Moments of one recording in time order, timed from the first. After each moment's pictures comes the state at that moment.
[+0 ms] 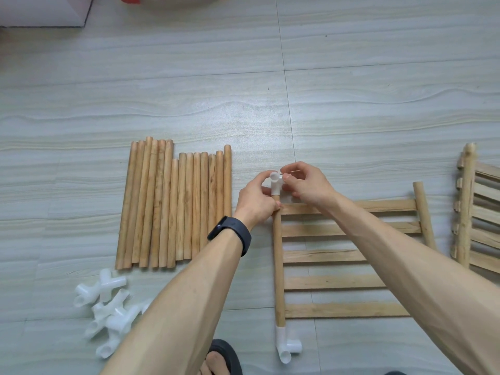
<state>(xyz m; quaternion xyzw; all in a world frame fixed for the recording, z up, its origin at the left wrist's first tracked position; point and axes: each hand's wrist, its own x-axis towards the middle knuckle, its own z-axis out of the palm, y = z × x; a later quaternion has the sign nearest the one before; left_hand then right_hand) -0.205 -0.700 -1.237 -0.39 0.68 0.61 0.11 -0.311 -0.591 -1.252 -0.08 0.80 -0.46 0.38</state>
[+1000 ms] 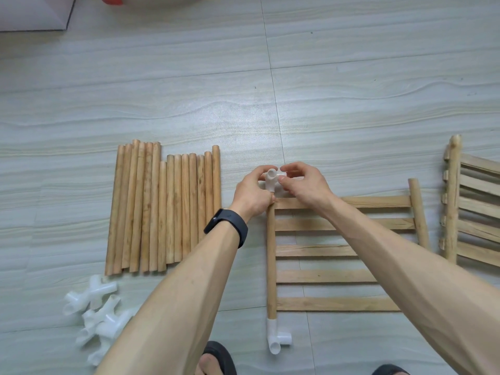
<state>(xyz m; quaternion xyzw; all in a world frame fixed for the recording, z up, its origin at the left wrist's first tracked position) -0.222 -0.697 -1.240 -0.33 0.73 0.59 0.09 -0.314 -0.572 -1.254 -0.06 0.82 -0.45 0.34</state>
